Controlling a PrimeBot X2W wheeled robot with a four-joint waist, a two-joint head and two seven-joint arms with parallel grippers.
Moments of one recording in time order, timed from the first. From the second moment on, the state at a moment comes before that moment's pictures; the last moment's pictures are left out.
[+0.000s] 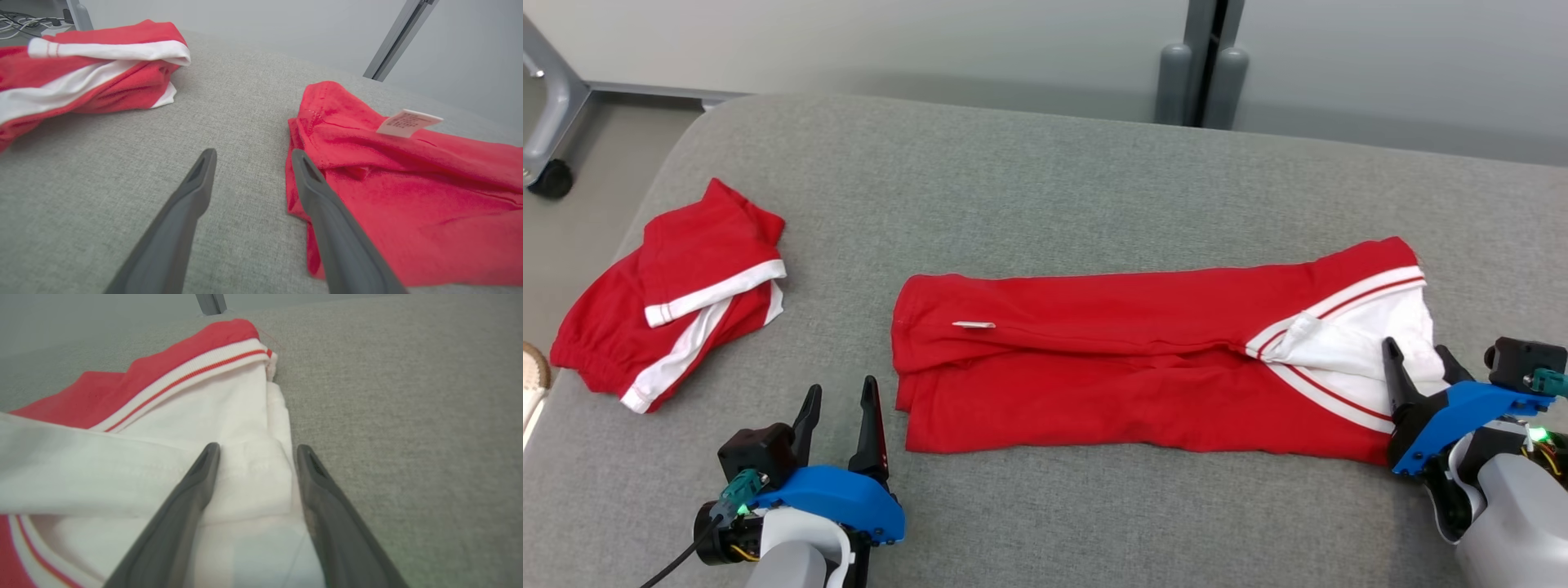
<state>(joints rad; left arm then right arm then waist) -0.27 0.05 -0.13 0.65 -0.36 -0.06 -0.26 -0.58 -0.26 0.12 1.08 0.45 0.13 -0.25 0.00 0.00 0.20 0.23</state>
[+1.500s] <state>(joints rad) -0.26 0.05 -0.16 0.68 -0.38 -0.05 -0.26 -0.49 -0.15 0.38 0.66 0.59 0.13 -0.26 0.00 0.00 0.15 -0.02</state>
